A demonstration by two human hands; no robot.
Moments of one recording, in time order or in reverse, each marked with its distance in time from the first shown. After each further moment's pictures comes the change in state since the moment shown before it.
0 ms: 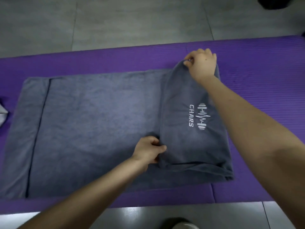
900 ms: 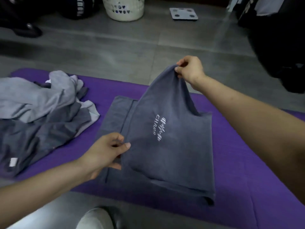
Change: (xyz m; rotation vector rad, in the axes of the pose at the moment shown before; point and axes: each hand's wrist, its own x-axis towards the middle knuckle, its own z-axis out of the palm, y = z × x) left_hand -0.184 -0.038 -0.299 -0.222 0.199 0.297; right_hand -0.009 -0.341 -0.113 0.703 -0.120 -0.030
